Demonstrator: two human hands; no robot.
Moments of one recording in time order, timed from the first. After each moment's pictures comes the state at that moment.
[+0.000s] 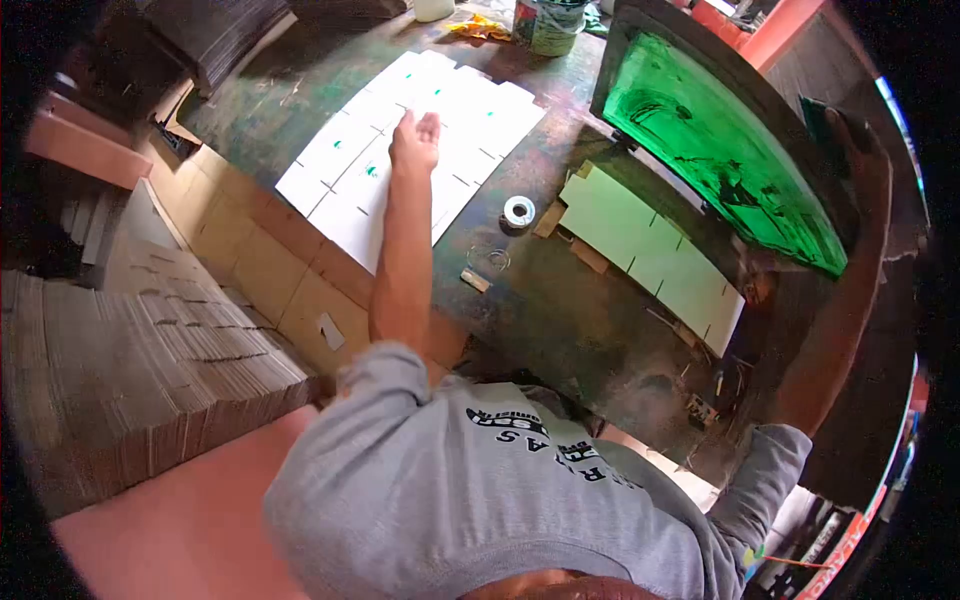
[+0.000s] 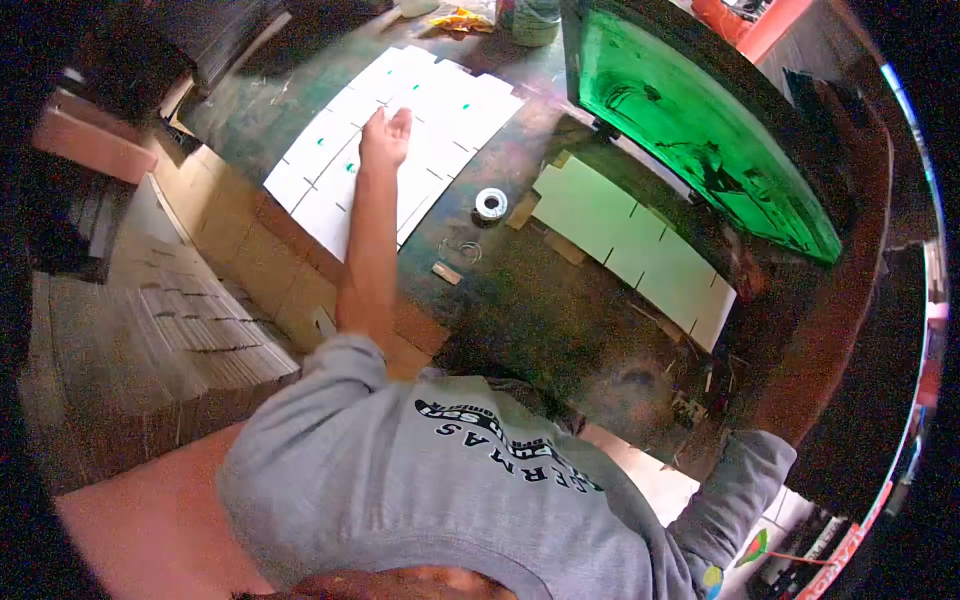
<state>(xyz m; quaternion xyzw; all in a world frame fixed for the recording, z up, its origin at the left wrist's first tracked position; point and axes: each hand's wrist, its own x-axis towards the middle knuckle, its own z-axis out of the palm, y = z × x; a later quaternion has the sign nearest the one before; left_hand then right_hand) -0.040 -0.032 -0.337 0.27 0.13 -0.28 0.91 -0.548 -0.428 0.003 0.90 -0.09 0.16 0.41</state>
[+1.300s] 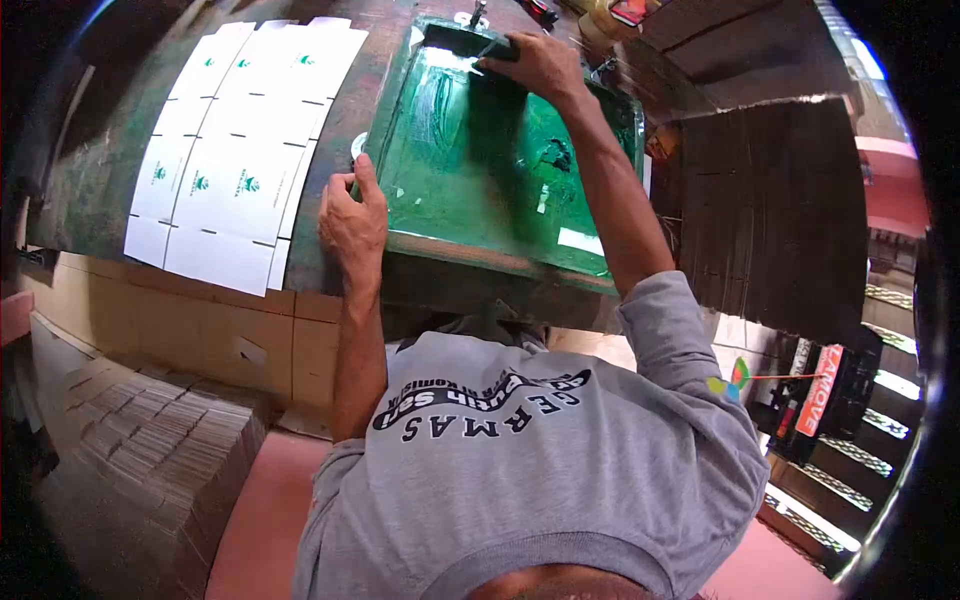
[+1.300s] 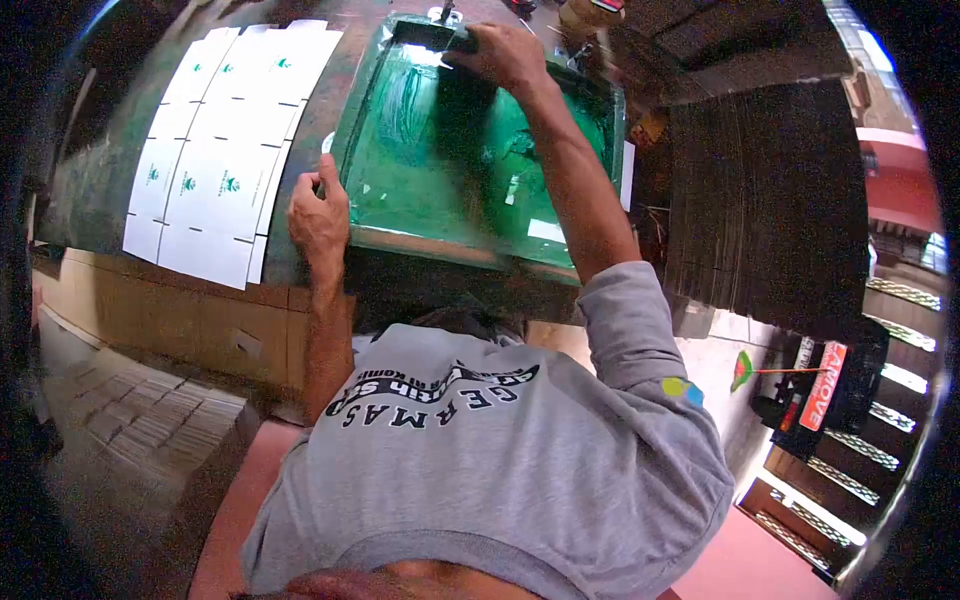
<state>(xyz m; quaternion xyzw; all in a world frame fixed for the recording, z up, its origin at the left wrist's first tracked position) -0.264 0.020 -0.320 0.88 -0.24 -0.08 0.41 -0.389 -0.272 -0.263 0.94 -0.31 0.12 0.02</state>
